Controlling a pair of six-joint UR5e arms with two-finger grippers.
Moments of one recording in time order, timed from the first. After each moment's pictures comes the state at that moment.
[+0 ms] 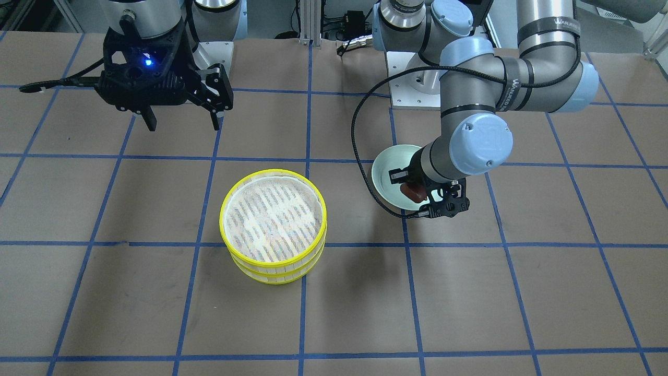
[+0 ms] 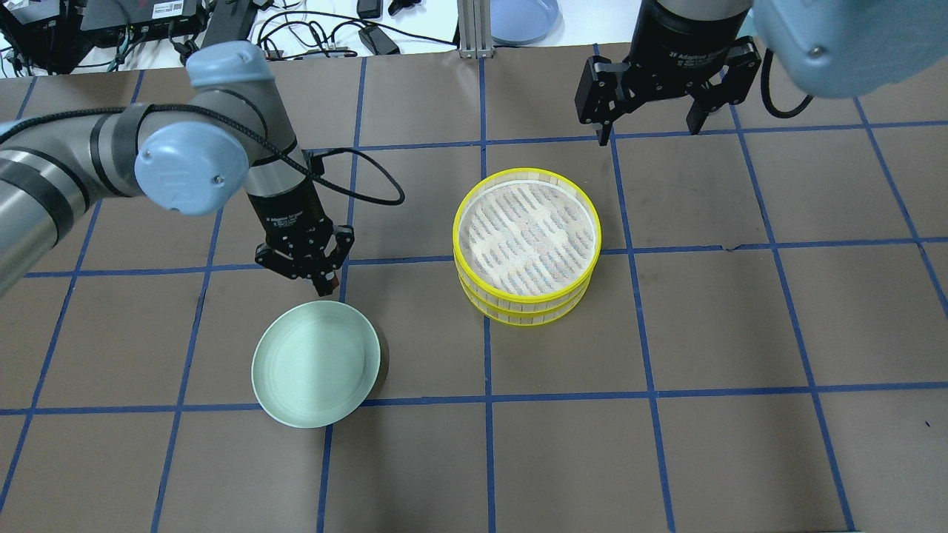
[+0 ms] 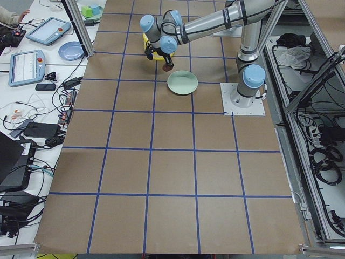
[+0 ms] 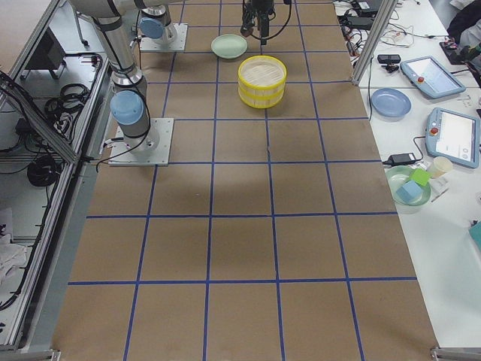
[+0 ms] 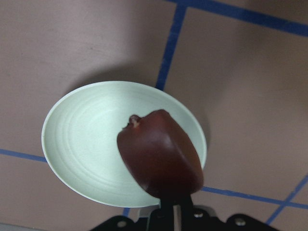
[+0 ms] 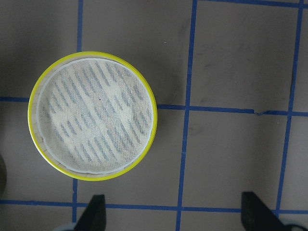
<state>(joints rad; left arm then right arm) -1.61 -1.81 -1.69 -1.57 1.48 -0.28 1.71 -1.51 1.40 -1.51 -1.60 0.07</state>
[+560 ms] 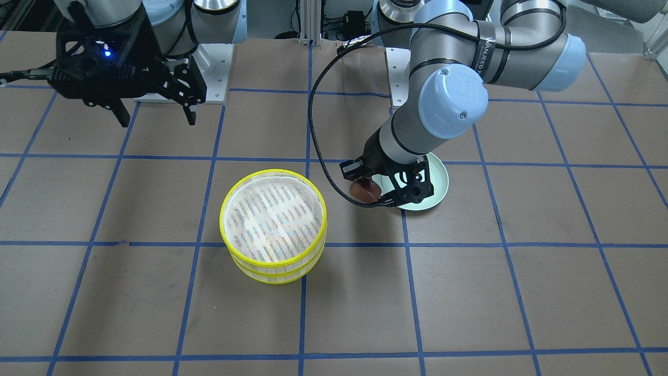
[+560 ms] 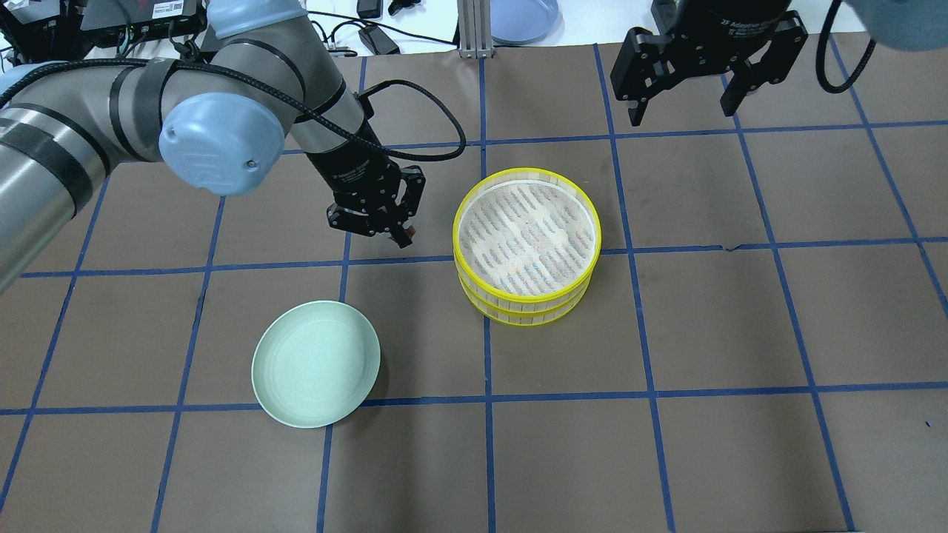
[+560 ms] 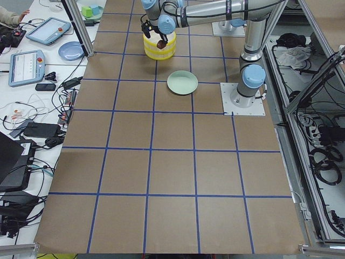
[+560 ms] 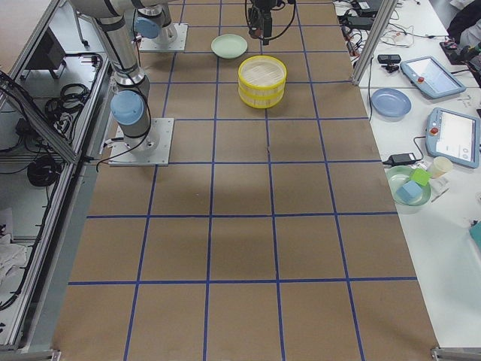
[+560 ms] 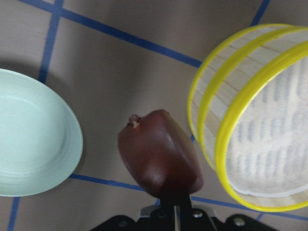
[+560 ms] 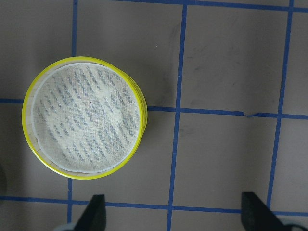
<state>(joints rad) -1.72 -1.80 -1.62 -1.45 1.23 -0.51 1.61 -1.52 1.37 -1.48 -1.56 -0.03</state>
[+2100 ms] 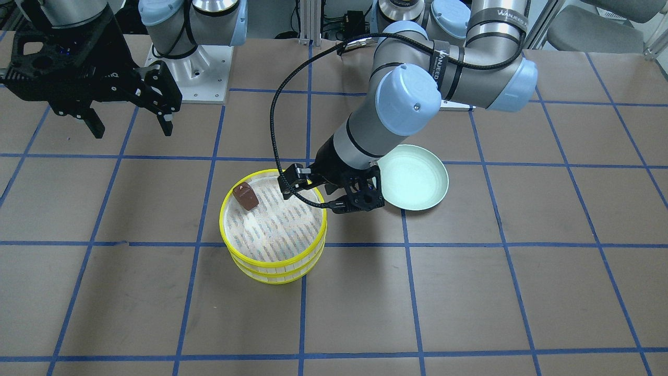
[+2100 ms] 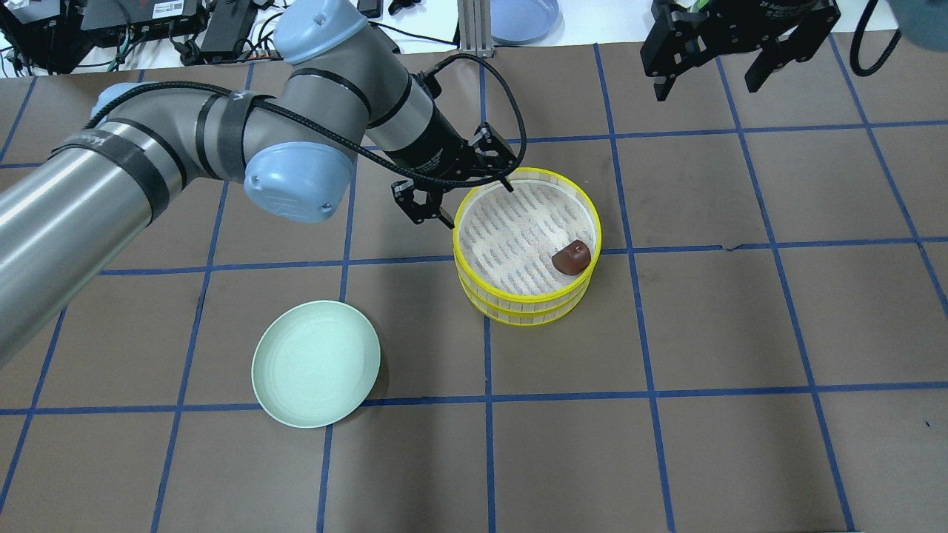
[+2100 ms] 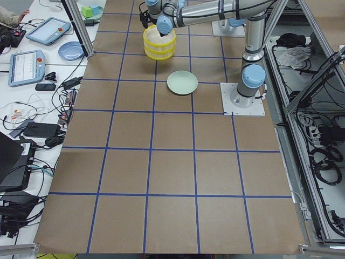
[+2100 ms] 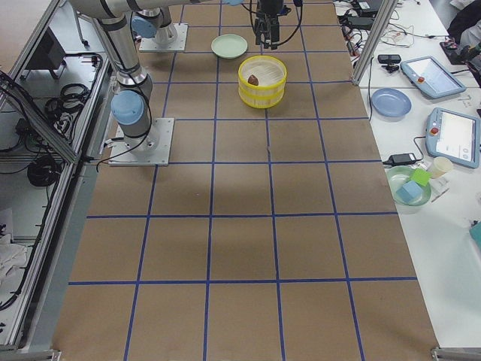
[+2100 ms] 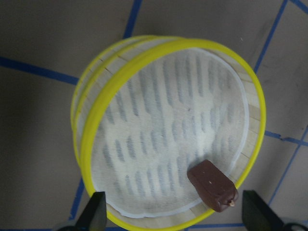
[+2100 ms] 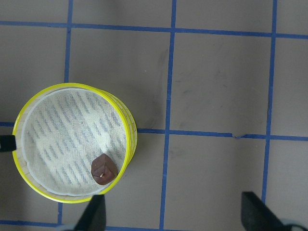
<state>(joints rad) -1.77 -1.84 -1.64 -1.19 1.17 -0.52 1.58 -1.53 1.40 -1.57 -1.56 -0.05</state>
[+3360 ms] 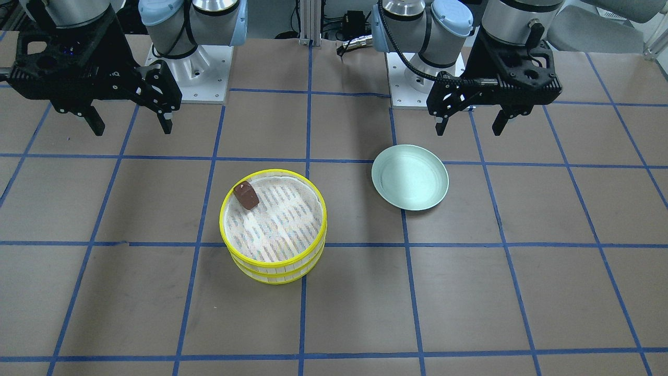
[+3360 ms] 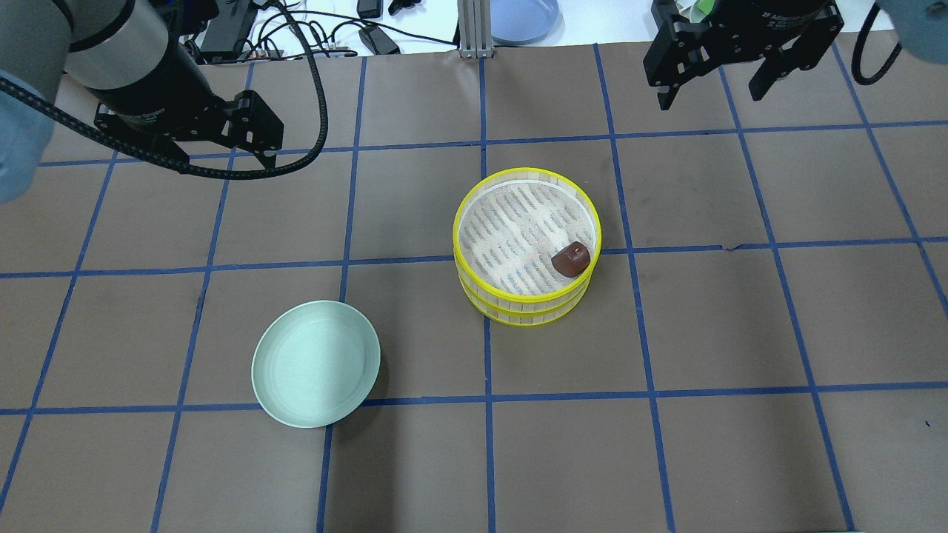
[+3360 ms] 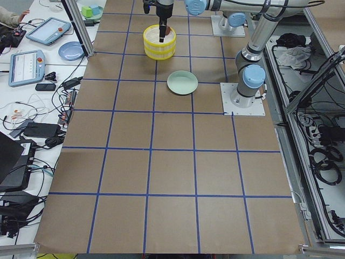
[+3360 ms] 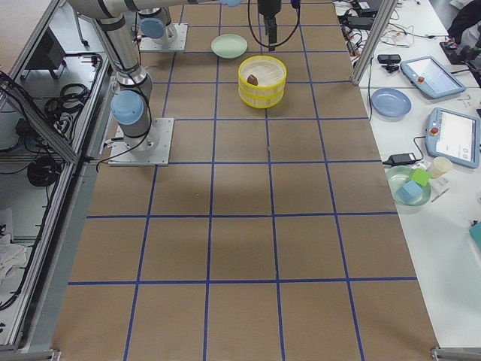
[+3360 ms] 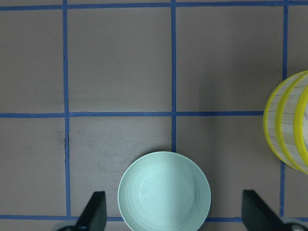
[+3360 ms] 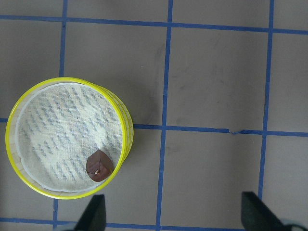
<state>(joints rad) -1.56 -1.50 -1.60 -1.48 1.61 0.01 1.58 -1.55 1.42 -1.57 -1.57 -0.05</state>
